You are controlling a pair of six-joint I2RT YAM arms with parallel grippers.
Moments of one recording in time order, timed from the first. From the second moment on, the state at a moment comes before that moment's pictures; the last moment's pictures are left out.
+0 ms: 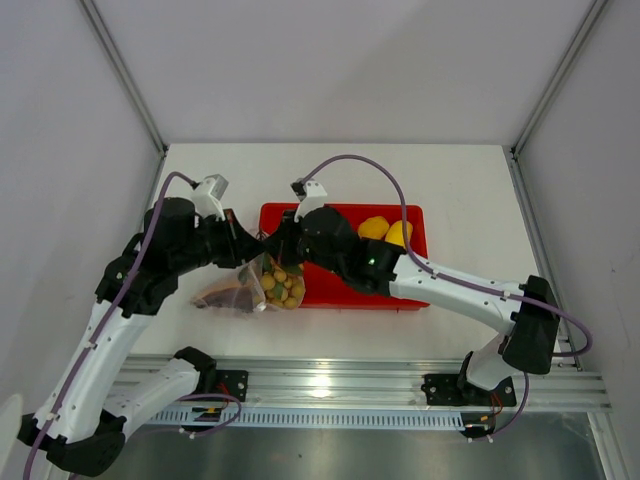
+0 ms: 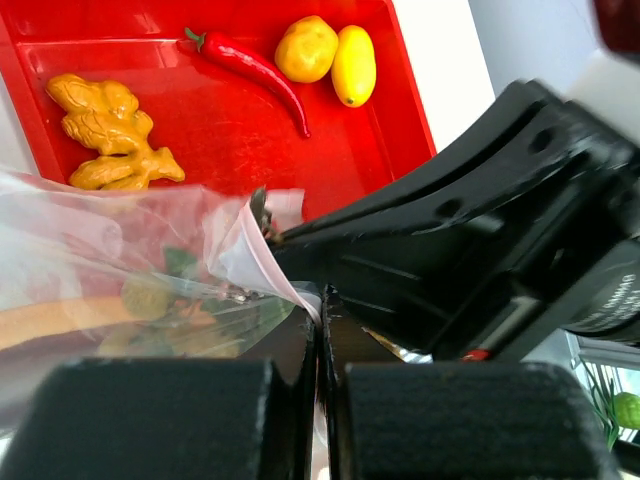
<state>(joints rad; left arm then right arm) -0.44 0.86 1.21 -0.86 0.25 -0.52 1.14 1.56 1.41 -0.13 0.20 0.73</state>
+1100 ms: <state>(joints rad) -0.44 0.82 1.21 -0.87 0.29 -0.51 1.13 1.61 1.44 -0.17 0.06 0.50</state>
